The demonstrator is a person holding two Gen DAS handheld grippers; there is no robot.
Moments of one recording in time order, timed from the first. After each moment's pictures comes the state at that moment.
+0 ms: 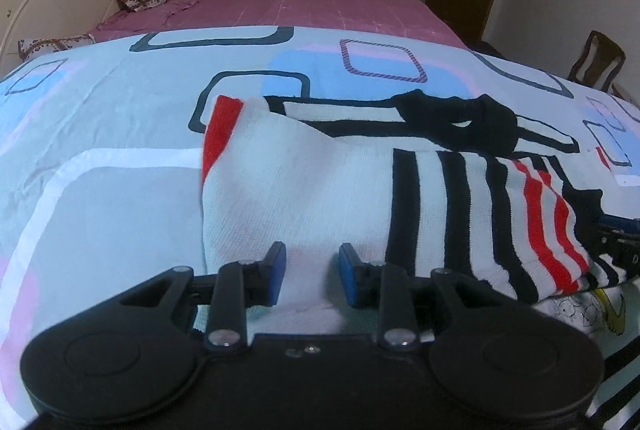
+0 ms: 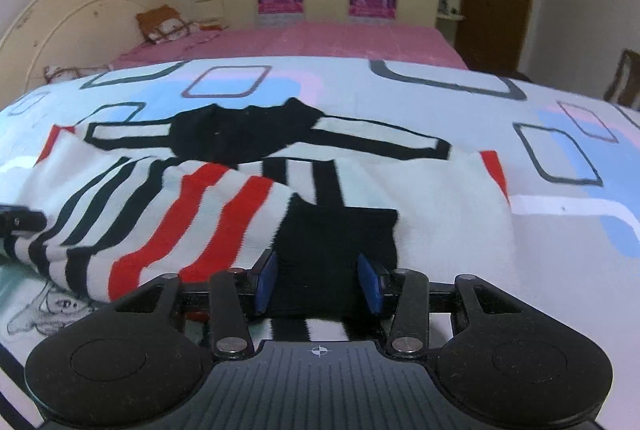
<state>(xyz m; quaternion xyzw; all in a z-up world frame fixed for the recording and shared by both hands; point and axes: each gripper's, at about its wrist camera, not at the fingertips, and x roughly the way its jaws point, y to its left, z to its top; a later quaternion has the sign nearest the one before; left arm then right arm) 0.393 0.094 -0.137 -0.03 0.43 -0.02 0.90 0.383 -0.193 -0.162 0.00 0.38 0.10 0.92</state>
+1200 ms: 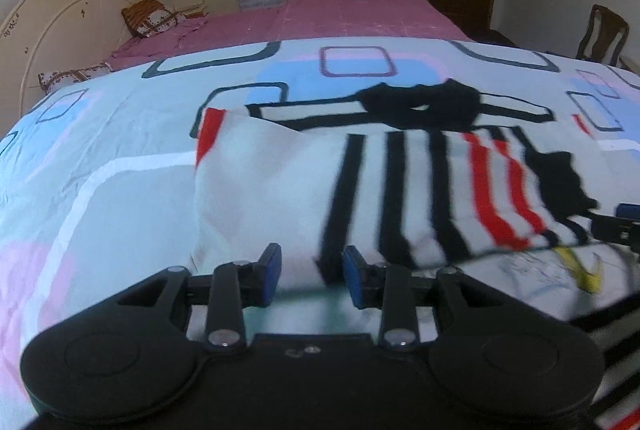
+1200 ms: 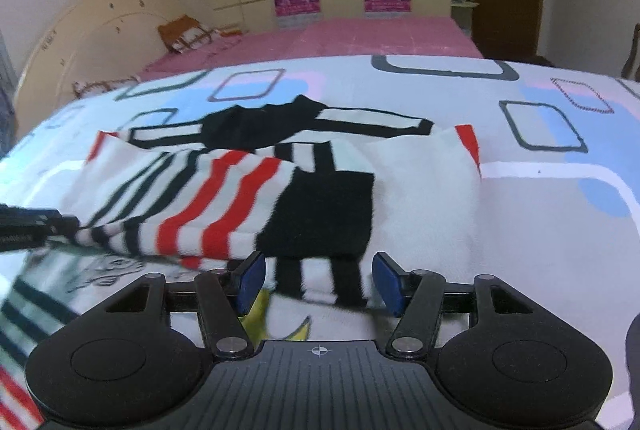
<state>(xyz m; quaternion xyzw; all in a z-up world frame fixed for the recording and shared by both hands) 0.337 0.039 -0.106 0.03 0.42 0.00 0.91 0.328 -0.235 -0.138 0.05 0.38 0.15 0.91</state>
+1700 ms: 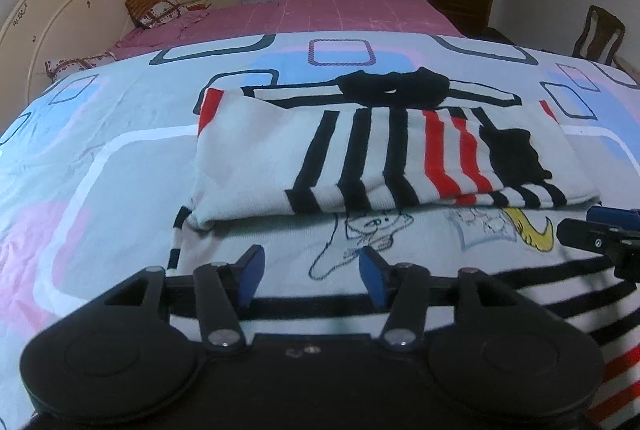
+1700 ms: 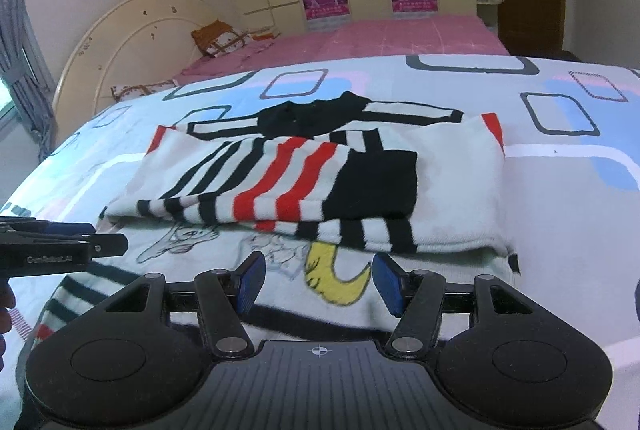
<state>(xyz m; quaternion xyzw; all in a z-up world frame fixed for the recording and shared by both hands) 0.287 0.024 -0.087 0.02 0.43 0.01 0.90 0.275 -0.227 -0.116 0.07 0.38 0.19 0.90</state>
